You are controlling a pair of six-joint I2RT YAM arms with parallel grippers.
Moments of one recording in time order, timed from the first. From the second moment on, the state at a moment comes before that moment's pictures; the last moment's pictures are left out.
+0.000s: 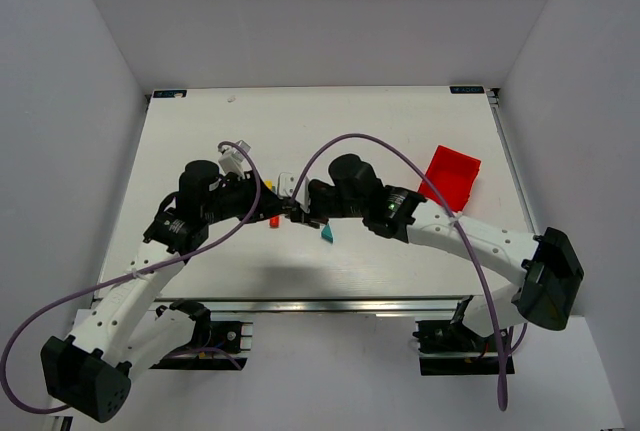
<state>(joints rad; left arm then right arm) -0.40 0.91 0.79 -0.34 0.51 -0.67 1.02 1.42 1.14 -0.13 -0.35 -0.53</state>
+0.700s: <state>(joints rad) -0.40 0.90 0.74 0.07 0.77 -0.76 0.99 1.10 0.80 0.18 -0.37 -0.50</state>
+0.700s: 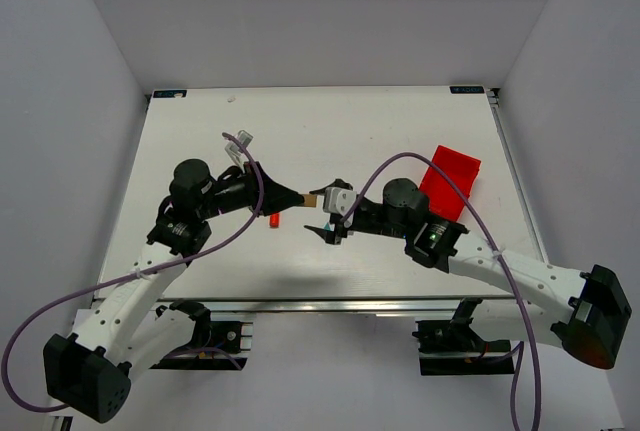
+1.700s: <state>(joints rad) -0.39 0.95 1.19 -0.20 0.75 -0.12 0.93 1.24 1.11 -0.21 -0.39 -0.46</state>
